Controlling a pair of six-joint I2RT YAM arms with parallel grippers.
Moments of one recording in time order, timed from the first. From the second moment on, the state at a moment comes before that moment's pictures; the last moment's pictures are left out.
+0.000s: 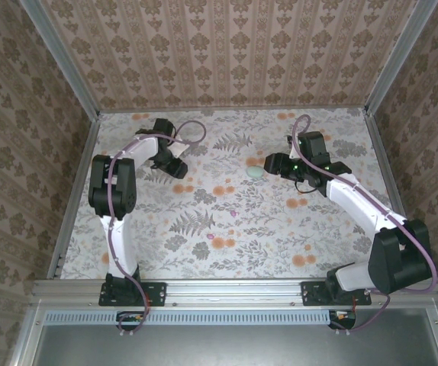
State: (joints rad) left arm -0.25 2.10 1.56 -0.79 0.16 0.38; right arm 0.25 1.38 0.99 -0.36 -0.30 0.52
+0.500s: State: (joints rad) left arm -0.27 1.94 1.44 -0.73 0.28 0.41; right arm 0.20 1.38 0.97 -0.34 -0.35 0.55
